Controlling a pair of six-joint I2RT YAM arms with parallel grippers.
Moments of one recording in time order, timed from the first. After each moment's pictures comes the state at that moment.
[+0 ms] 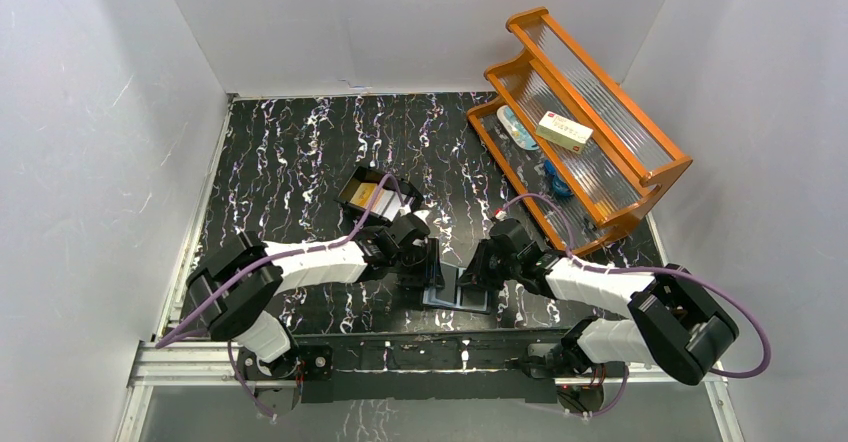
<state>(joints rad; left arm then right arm) -0.96 1.56 0.78 -0.15 0.10 -0.83 0.74 1.24 0.40 -0.02 -0.22 0.97</state>
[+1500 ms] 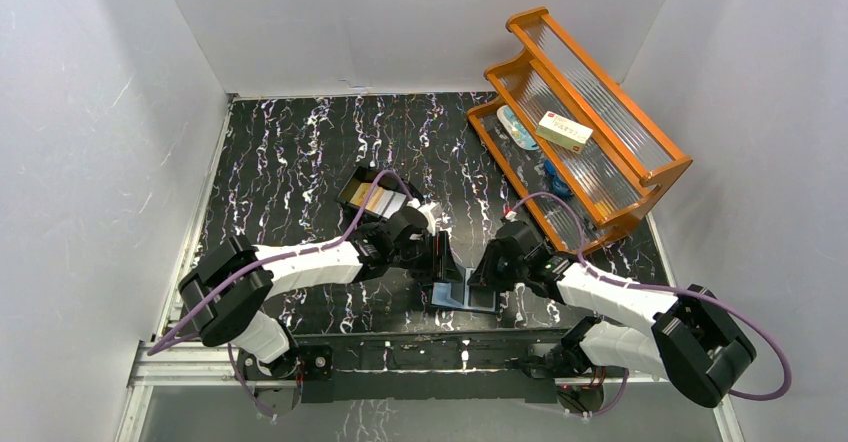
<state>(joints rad) -0.96 1.52 0.78 0.00 0.27 -0.90 0.74 1.12 0.40 -0.16 -0.12 0.94</state>
